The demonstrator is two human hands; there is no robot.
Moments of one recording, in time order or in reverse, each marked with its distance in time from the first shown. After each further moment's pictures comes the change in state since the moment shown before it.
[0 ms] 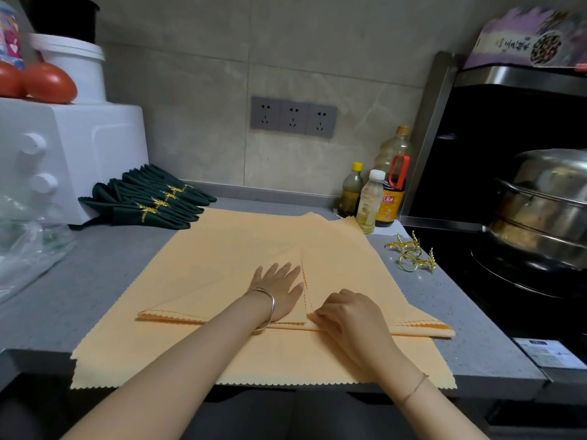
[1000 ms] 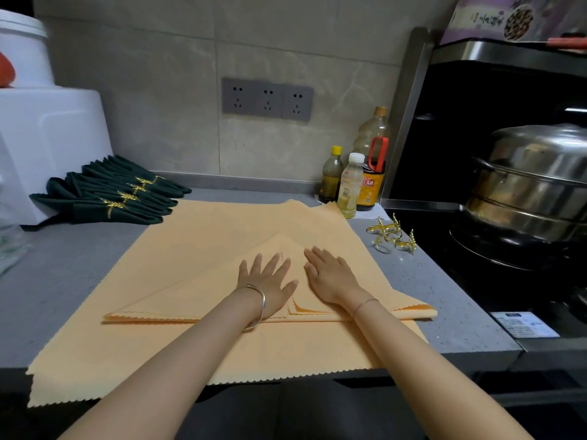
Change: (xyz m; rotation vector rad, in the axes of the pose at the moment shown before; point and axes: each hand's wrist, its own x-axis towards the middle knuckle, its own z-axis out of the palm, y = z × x) left_hand 0.007 0.016 0.008 0.126 -0.038 -0.018; right_hand 0.051 0.047 0.039 0.090 -0.602 0.475
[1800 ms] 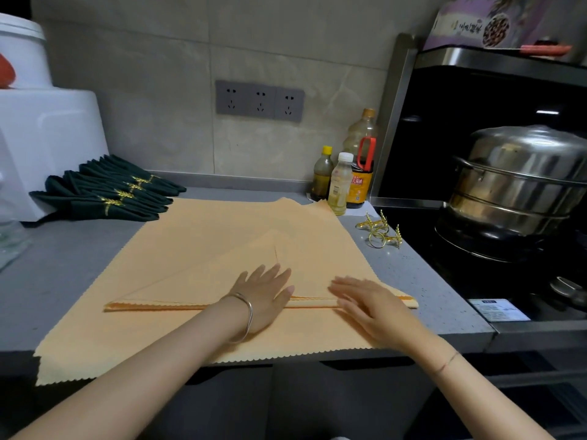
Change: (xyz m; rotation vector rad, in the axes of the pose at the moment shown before) left_hand -0.058 0.009 -0.005 -0.088 -0.003 0.171; right_hand -0.124 0.050 -0.023 0.066 0.150 -0.239
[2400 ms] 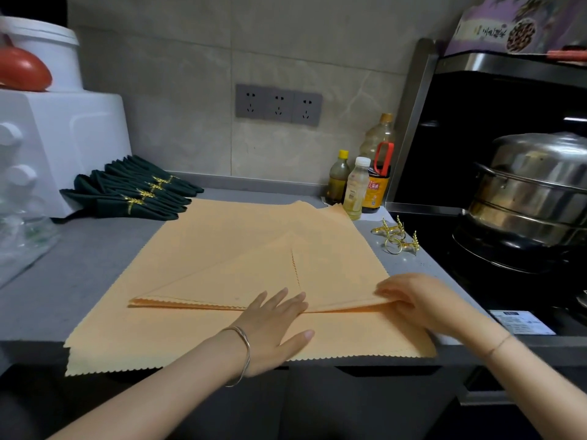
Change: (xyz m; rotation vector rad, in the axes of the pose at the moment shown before) left_hand -0.047 -0.006 0.018 0.062 0.011 0.212; right_hand 0.008 0.034 -0.041 -0.254 -0.070 0.002
